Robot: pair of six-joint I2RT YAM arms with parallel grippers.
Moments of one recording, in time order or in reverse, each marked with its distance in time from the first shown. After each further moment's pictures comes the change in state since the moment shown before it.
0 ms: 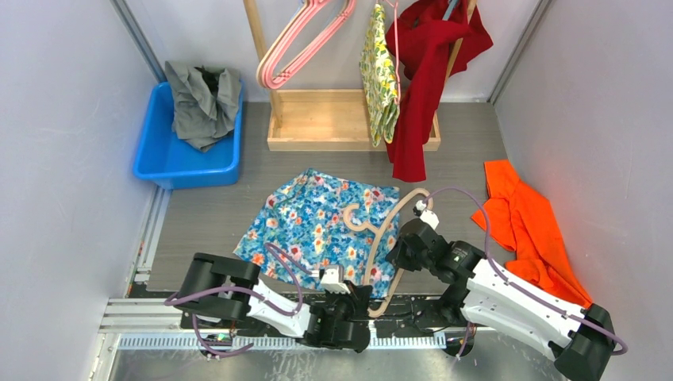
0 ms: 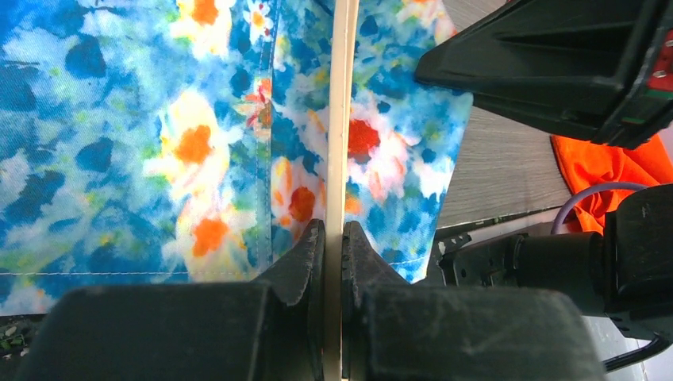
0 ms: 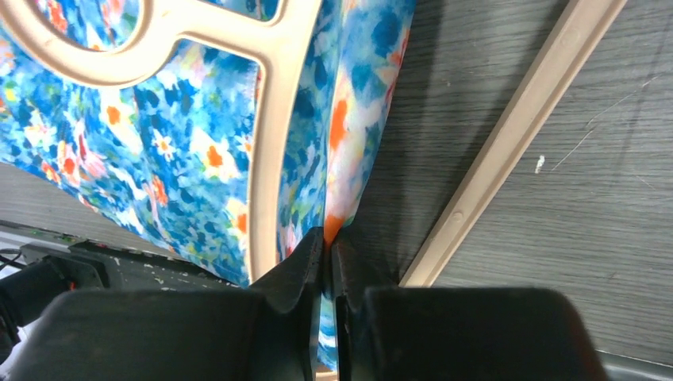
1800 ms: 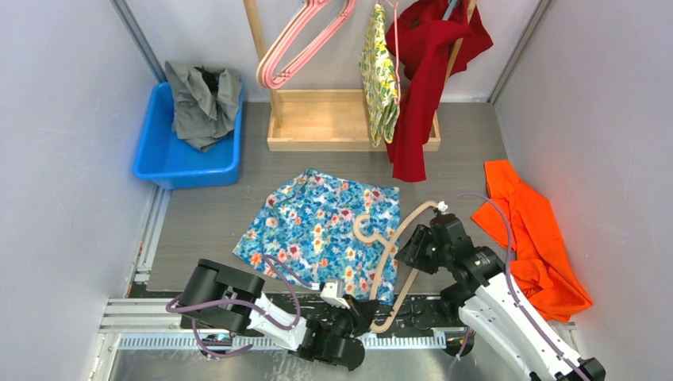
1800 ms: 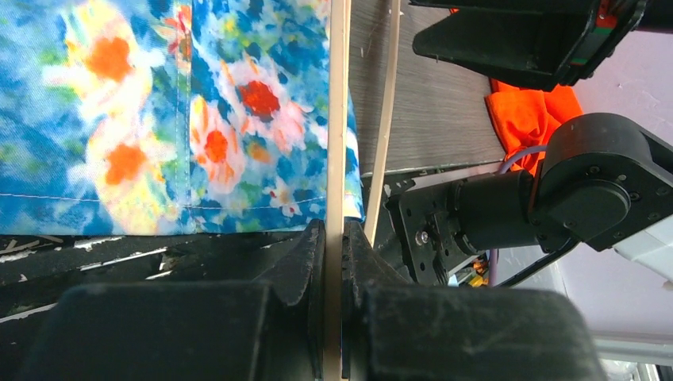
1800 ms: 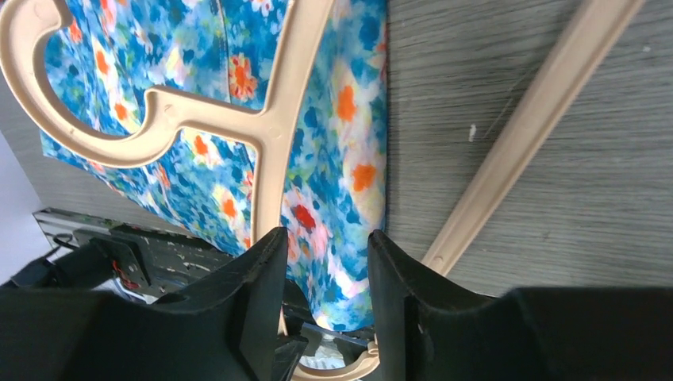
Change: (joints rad) left arm -0.108 0.027 -0.044 0.222 -0.035 0.034; right arm -0.388 -0.179 0.003 -0.185 -0.307 -0.187
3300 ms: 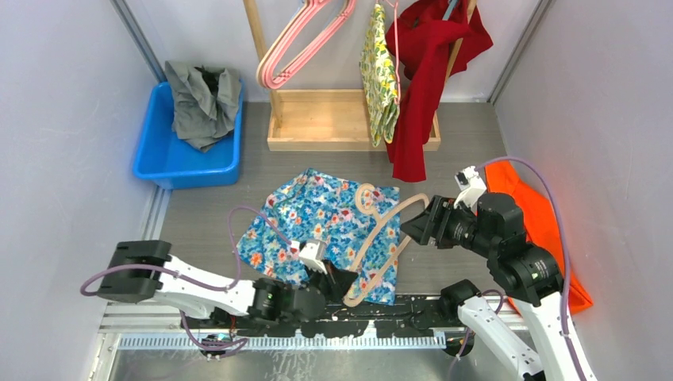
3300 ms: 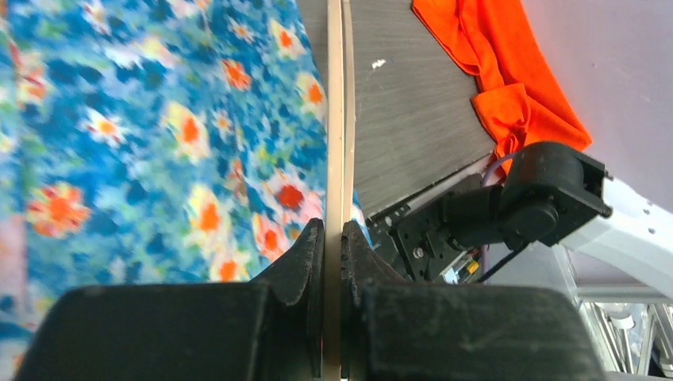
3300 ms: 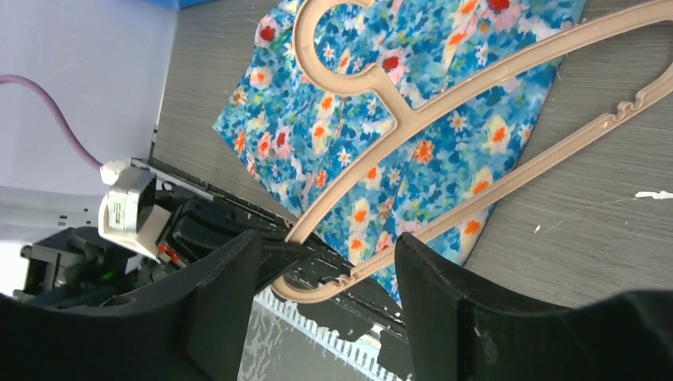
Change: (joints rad) left arm 0.254 -0.623 -0.211 -0.138 0.353 0.464; right arm -0.061 0.040 0.574 -0.141 -0.134 -0.295
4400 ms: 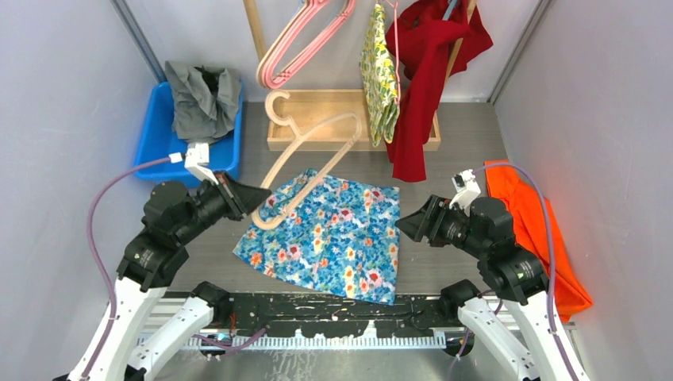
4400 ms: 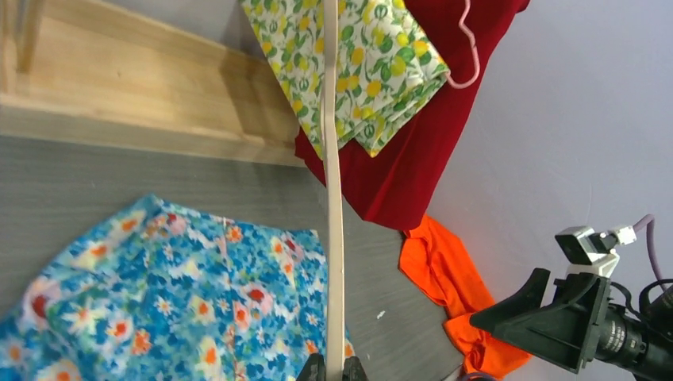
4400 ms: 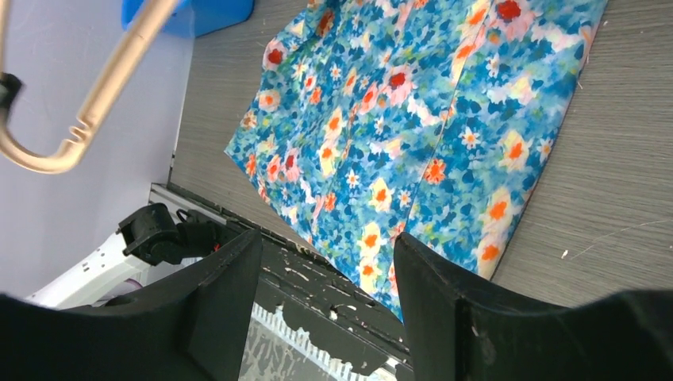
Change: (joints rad) left arm 1.197 -0.557 0.519 -0.850 1.058 0.406; right arm 0.000 -0.068 -0.163 0.149 0.004 0.087
